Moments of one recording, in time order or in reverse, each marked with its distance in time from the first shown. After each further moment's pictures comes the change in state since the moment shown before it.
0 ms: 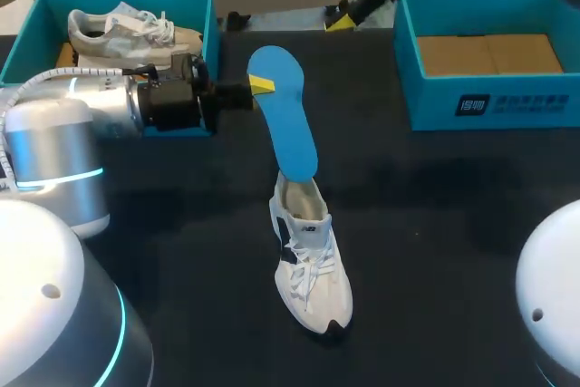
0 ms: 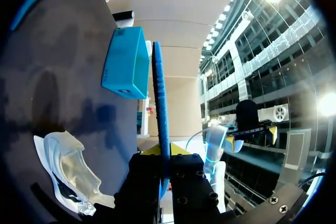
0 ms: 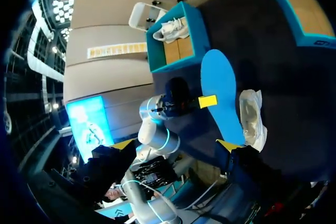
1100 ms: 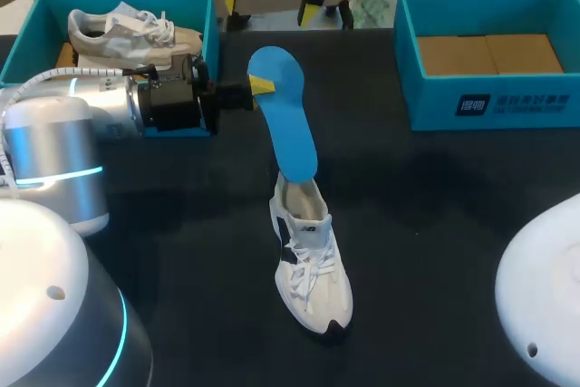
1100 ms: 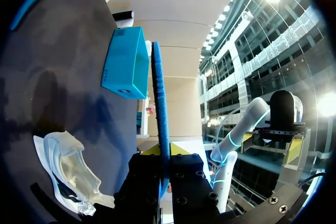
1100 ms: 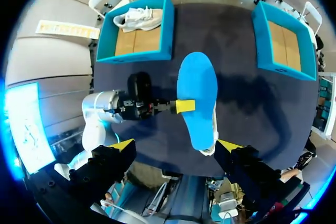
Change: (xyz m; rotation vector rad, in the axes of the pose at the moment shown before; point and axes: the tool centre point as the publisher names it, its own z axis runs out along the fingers) left arm 0.000 0.000 0.000 0.001 0.001 0.000; right arm 0.009 0.007 0.053 0.009 -0.626 -0.094
